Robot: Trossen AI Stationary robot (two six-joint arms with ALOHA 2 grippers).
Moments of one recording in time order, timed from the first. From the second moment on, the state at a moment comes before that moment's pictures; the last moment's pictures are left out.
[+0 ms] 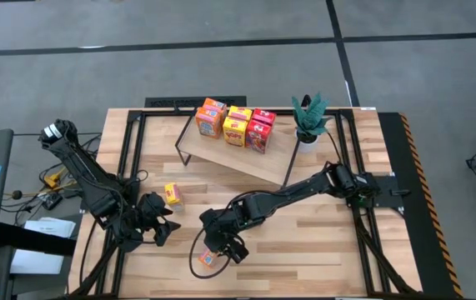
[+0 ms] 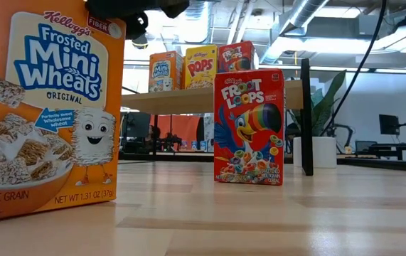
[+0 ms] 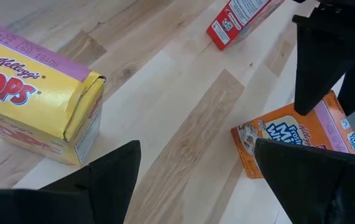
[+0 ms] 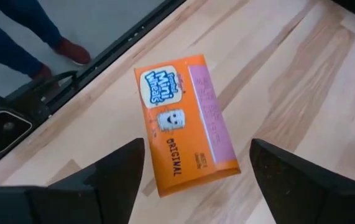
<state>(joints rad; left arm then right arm) -0.88 1.08 0.73 -0.62 -0.72 -1.44 0.30 2.25 1.98 -0.59 -0.24 -0.35</state>
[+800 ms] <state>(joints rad) -0.88 1.08 0.73 -0.62 -0.72 -1.44 0.30 2.25 1.99 -0.59 -0.24 -0.33</state>
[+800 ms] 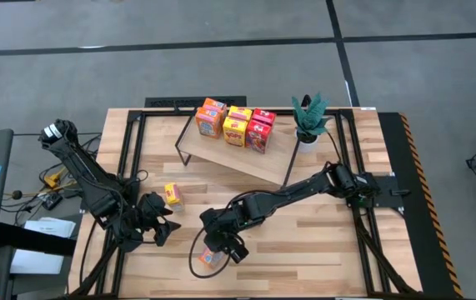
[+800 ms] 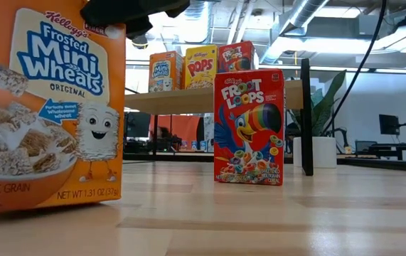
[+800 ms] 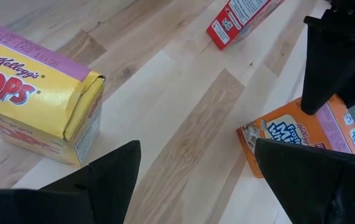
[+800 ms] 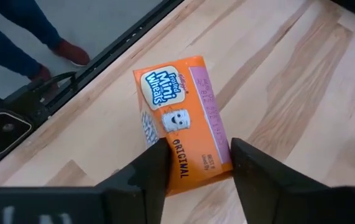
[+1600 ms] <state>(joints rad) -0.88 1.08 0.73 -0.62 -0.74 -1.46 0.04 2.06 2.33 -1.01 0.08 -0.11</state>
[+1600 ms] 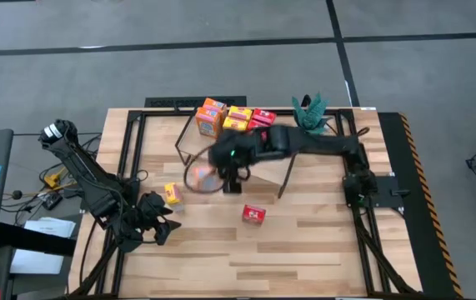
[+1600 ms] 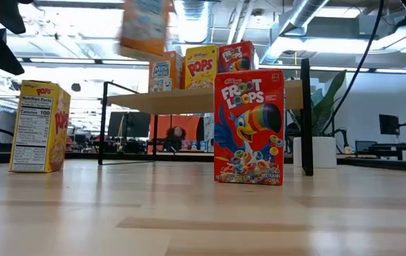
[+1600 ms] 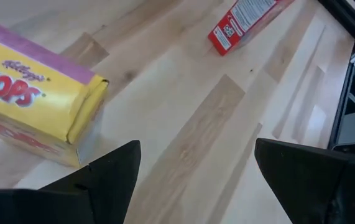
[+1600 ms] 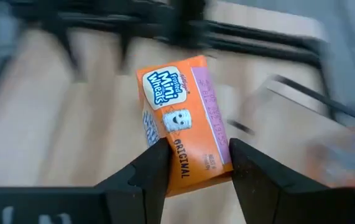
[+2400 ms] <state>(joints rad) -0.88 1.08 0.73 -0.71 -0.77 -1.43 -0.09 2.16 2.34 -0.86 0.40 0.11</state>
